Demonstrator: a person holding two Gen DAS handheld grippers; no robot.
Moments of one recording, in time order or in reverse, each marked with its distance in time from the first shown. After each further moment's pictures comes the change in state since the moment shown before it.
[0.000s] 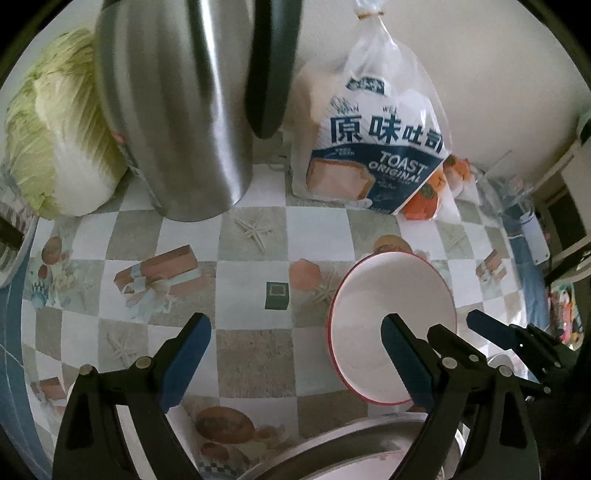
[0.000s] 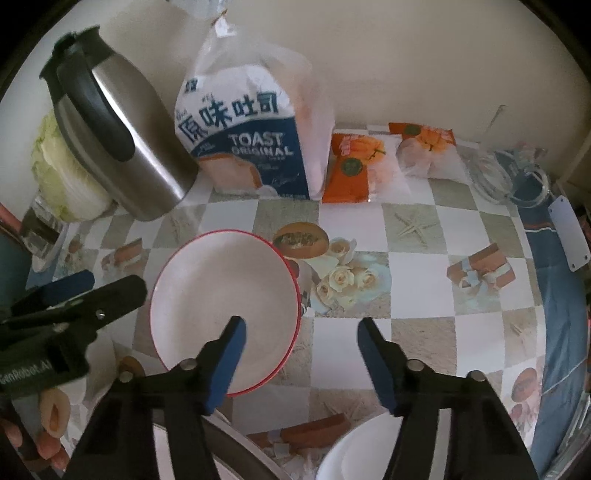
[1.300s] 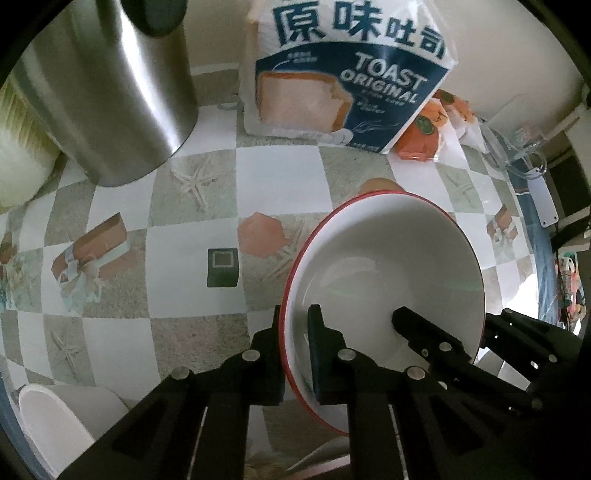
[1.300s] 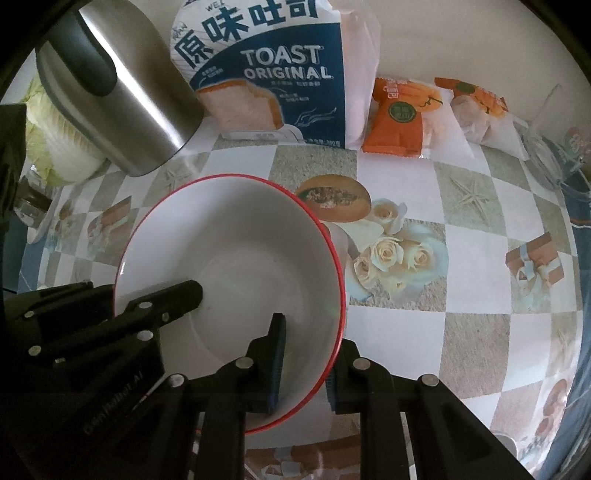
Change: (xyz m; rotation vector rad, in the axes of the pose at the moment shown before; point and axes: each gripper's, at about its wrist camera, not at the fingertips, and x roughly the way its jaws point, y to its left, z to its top) left arm 0.064 -0.027 -0.006 0.067 0.154 -0.049; right arm 0.052 0.010 -0.004 -0.049 0.121 0.049
